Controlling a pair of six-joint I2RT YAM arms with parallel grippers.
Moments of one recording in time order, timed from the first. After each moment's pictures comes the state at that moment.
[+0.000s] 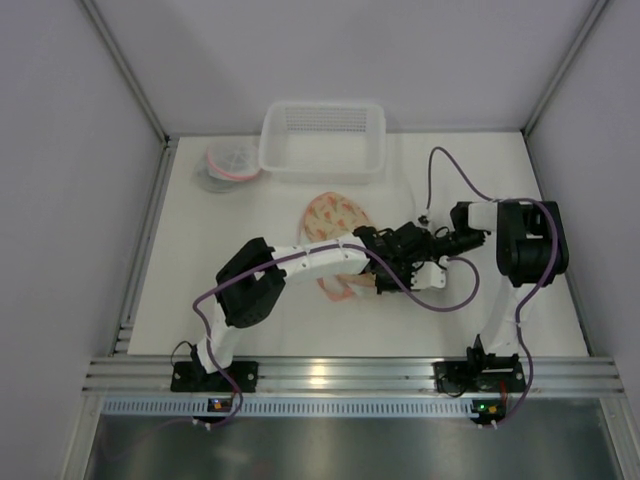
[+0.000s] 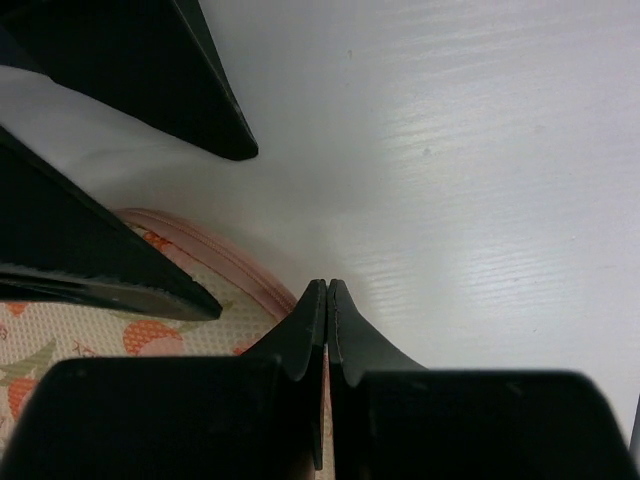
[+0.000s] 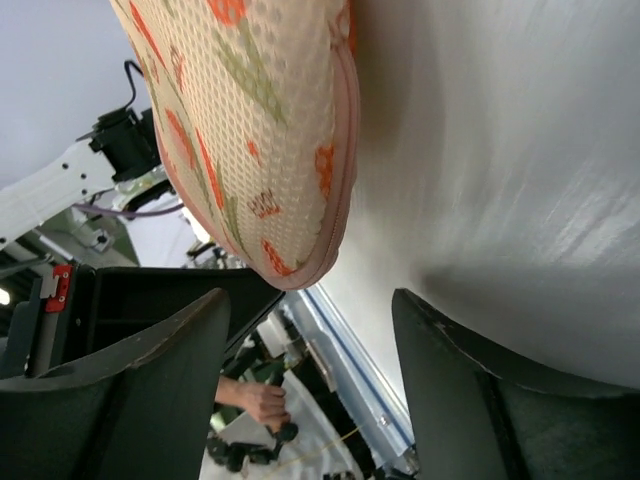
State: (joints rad) left arm -1.10 2.07 1.64 -0.68 0.23 0.58; right arm 0.02 1.96 1.05 -0.90 -1.01 -0.14
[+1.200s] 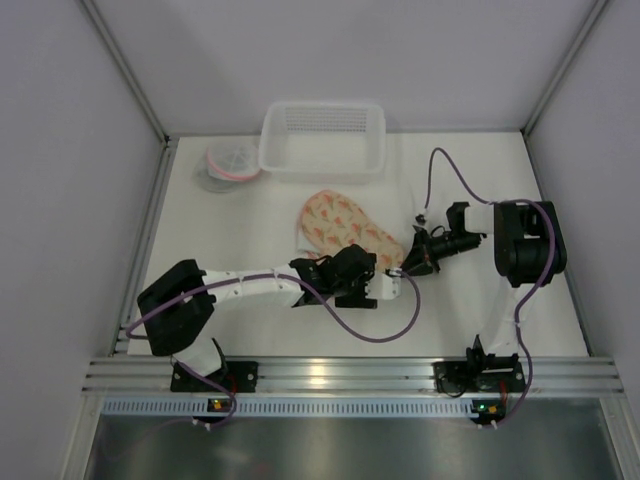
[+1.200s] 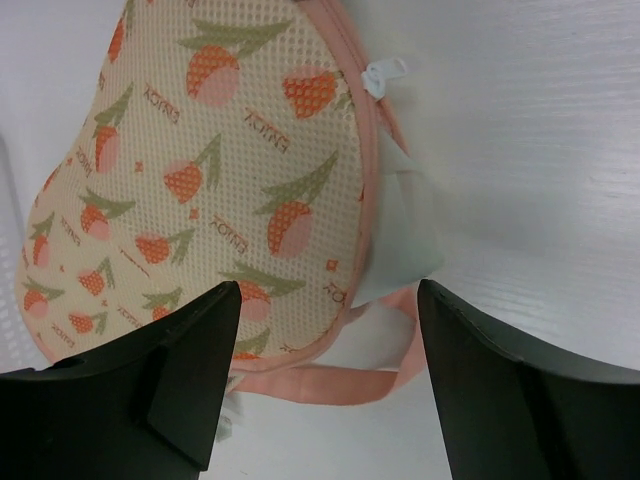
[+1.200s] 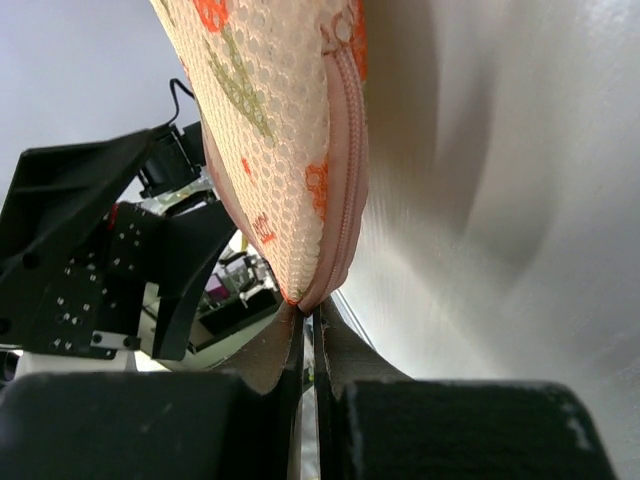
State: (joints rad) left arm -1.10 1.61 1.00 -0.25 -0.08 0.61; right arm 0.05 1.96 1.01 -0.76 -1.11 0.00
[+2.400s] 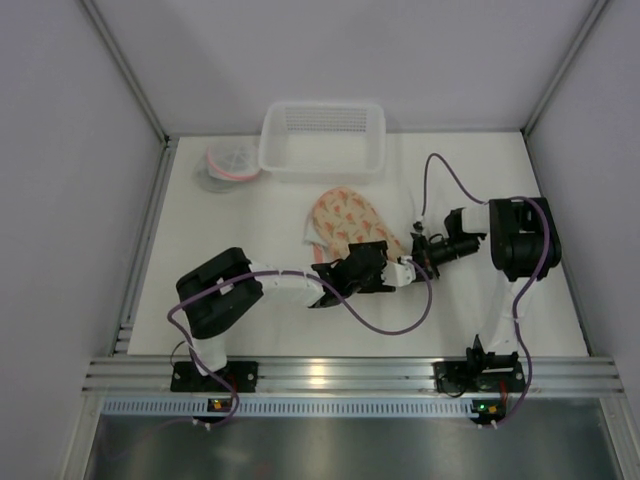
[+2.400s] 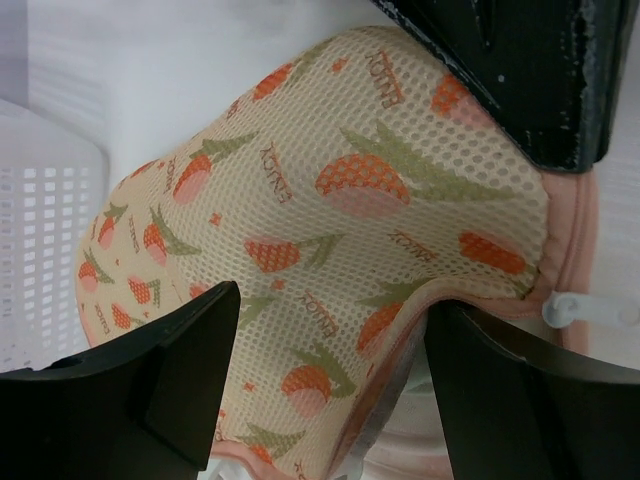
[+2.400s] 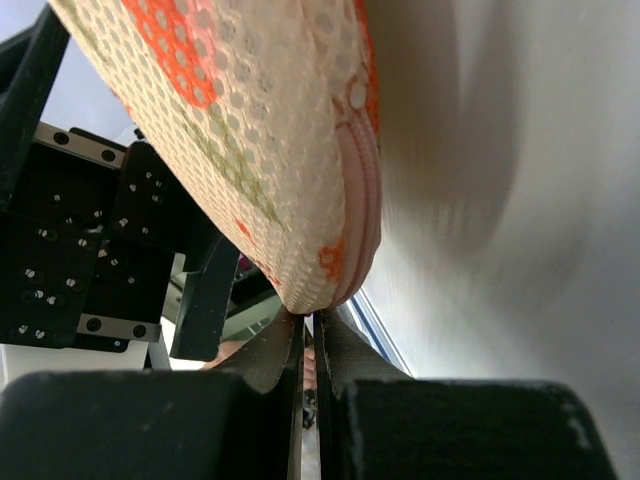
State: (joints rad) left arm -1.08 1.82 0.96 0.26 -0.26 0.63; right arm 0.05 2.02 1.02 -0.88 -1.15 -0.11
